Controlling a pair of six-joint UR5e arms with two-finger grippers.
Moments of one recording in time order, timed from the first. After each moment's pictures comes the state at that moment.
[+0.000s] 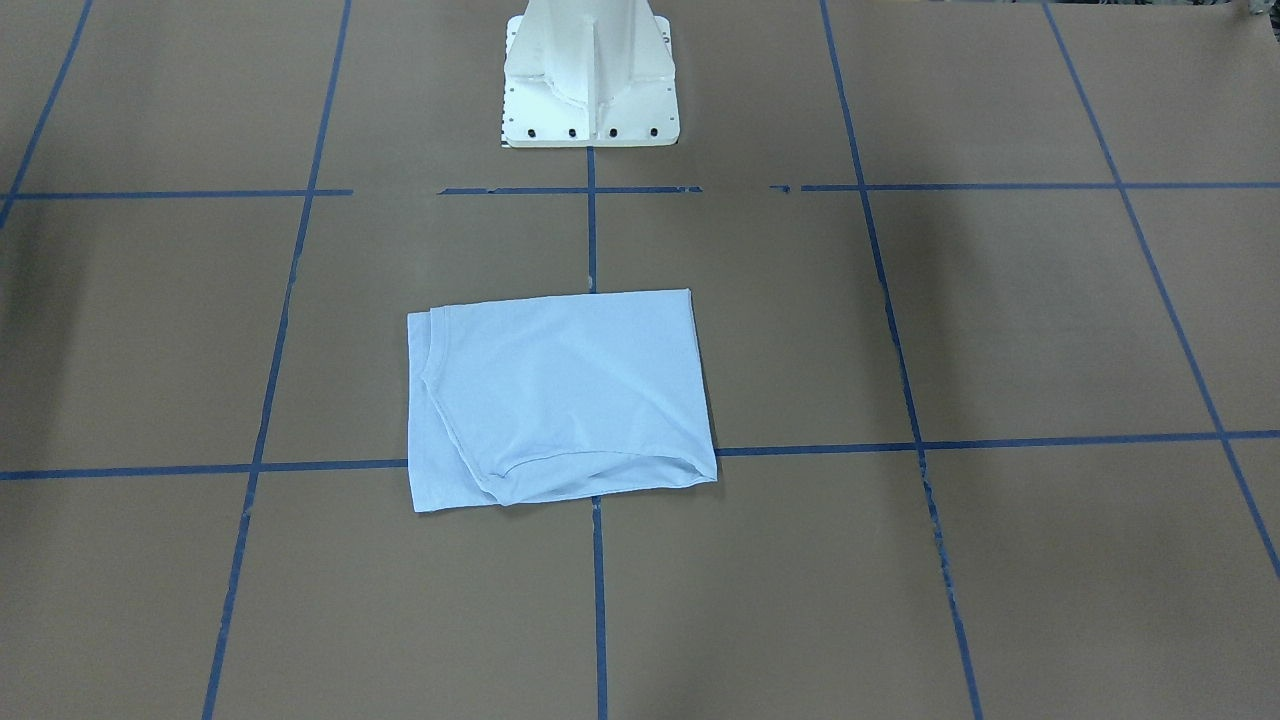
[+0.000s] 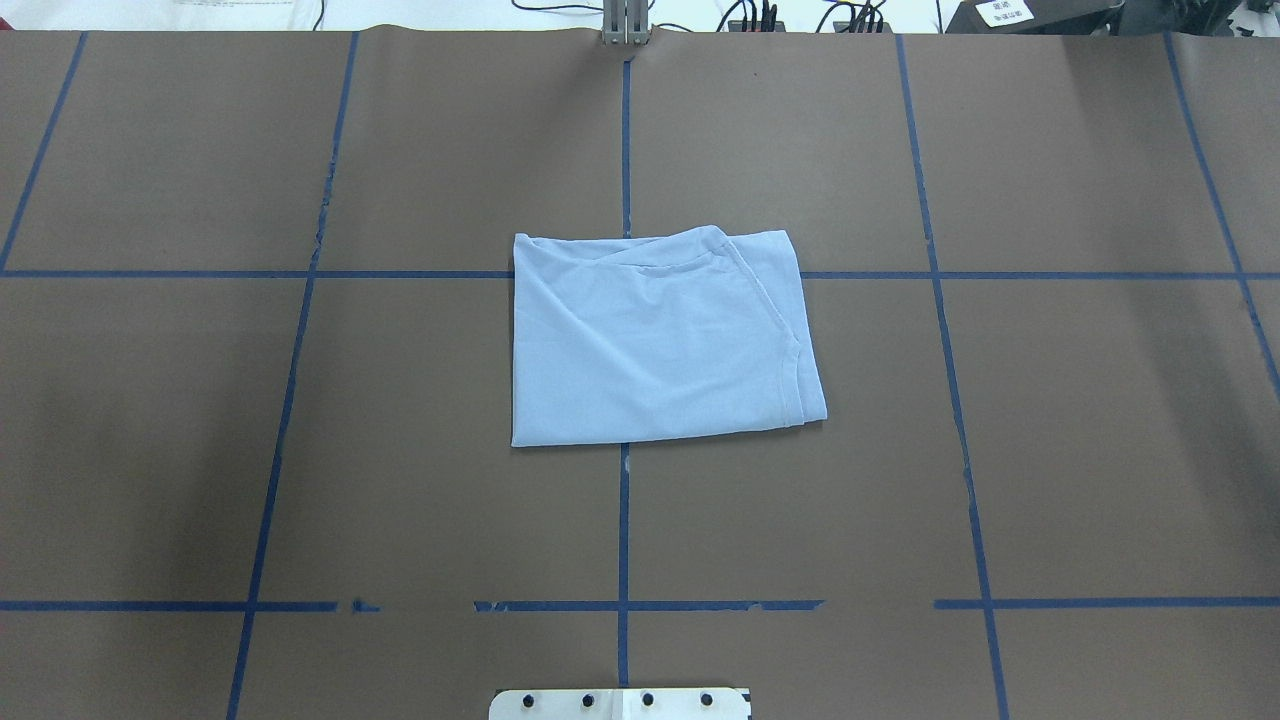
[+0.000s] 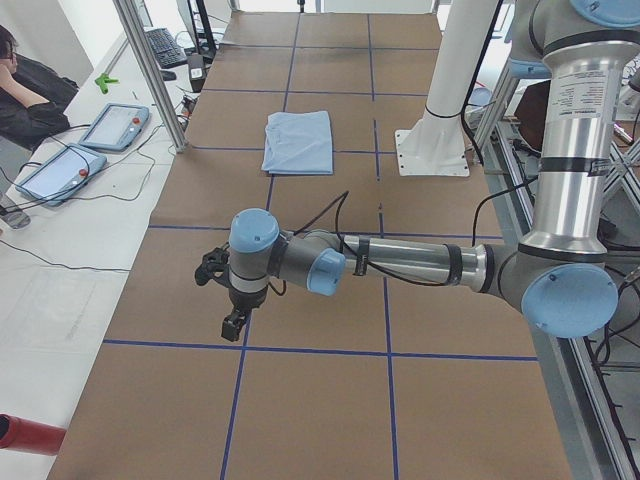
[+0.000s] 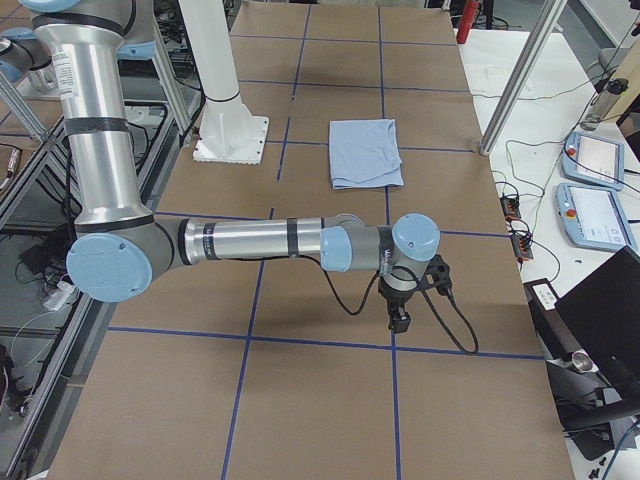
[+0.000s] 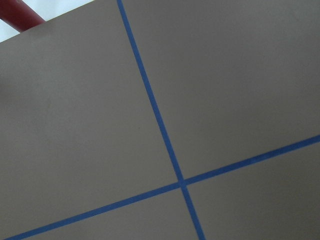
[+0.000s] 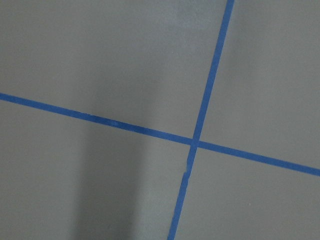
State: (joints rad) left arm -1.52 -1.58 -1.59 -1.83 -2.21 0.14; right arm 1.53 -1.48 1.56 -1.61 2.35 -0.16
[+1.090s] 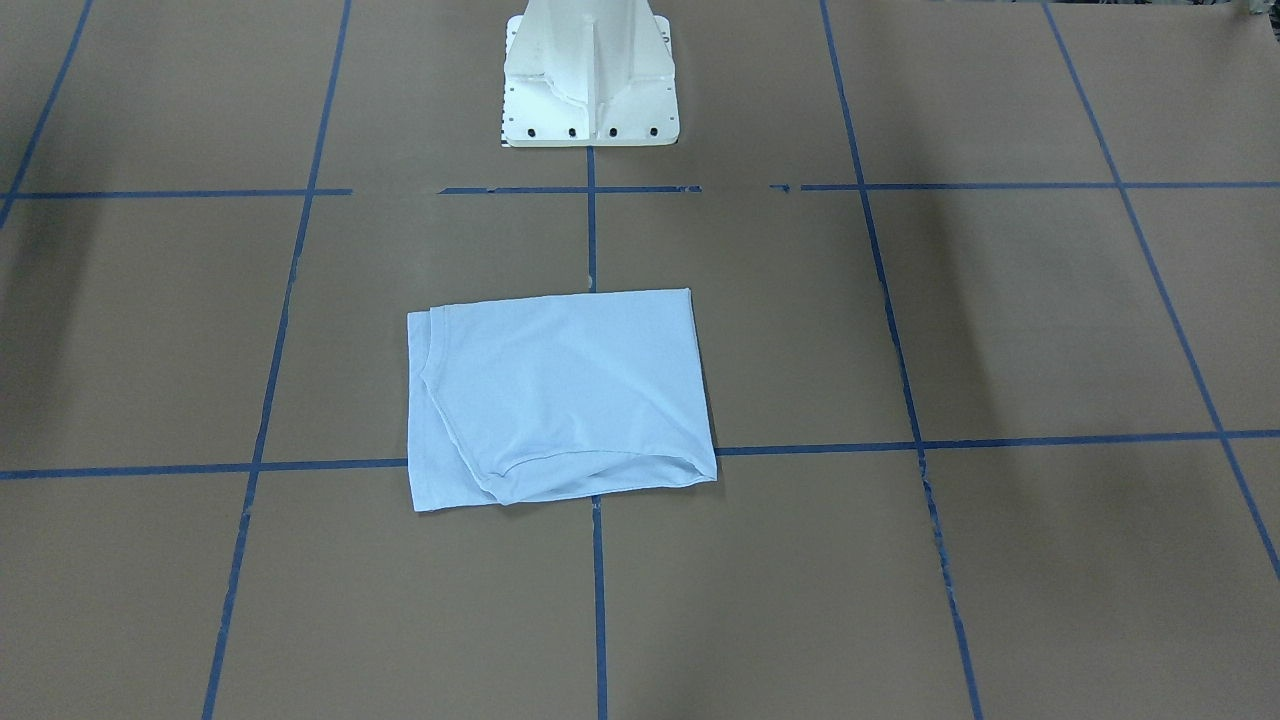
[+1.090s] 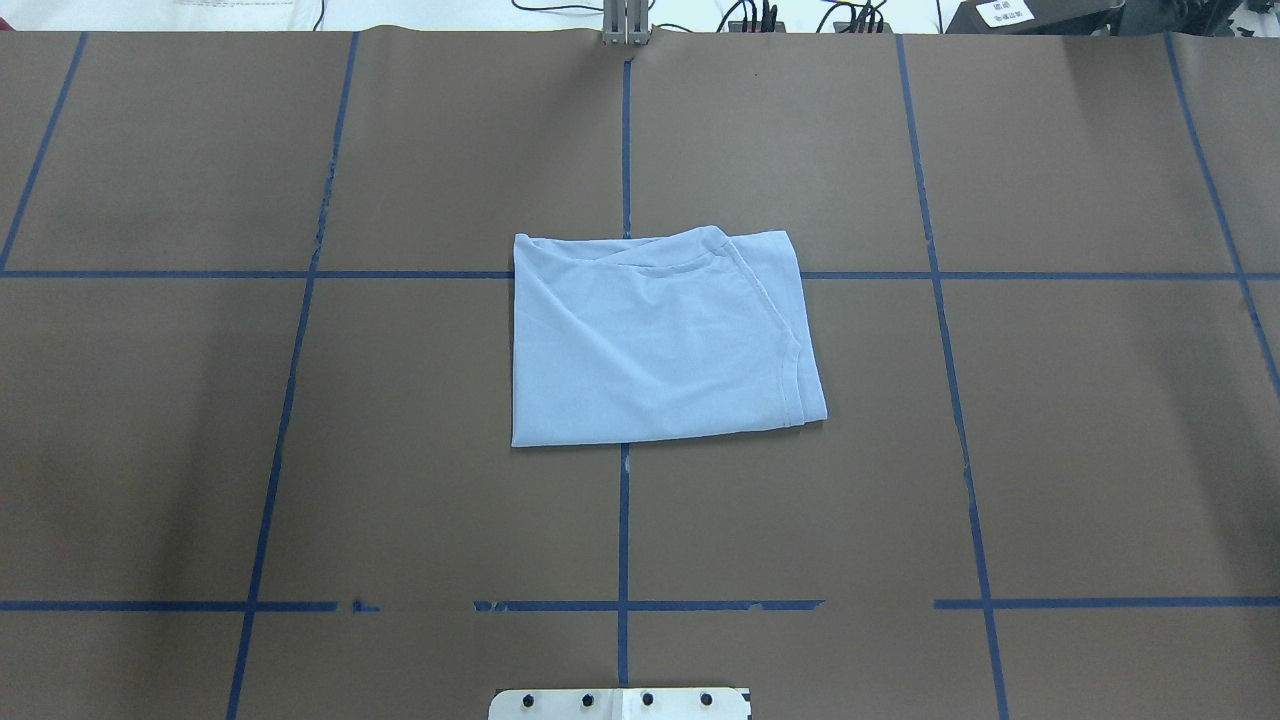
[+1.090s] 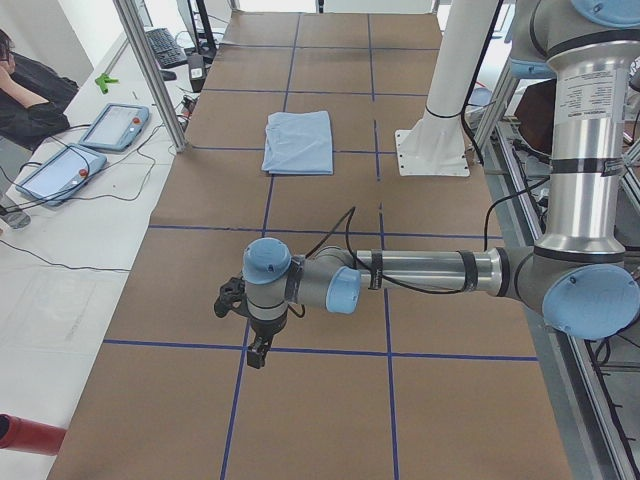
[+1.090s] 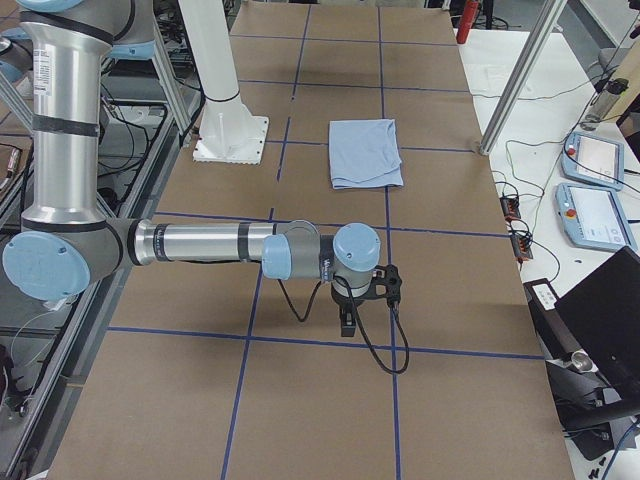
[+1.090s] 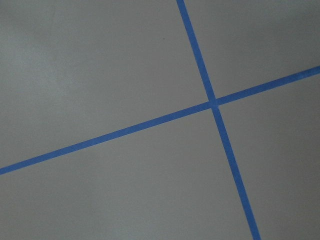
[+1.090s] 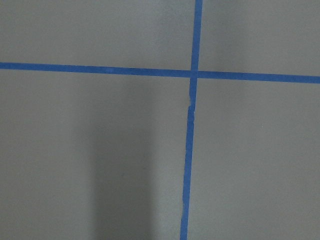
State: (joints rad) left arm -1.52 -1.53 -1.59 -1.75 -2.24 0.15; right arm 1.53 -1.67 1.71 -1.55 2.39 0.02
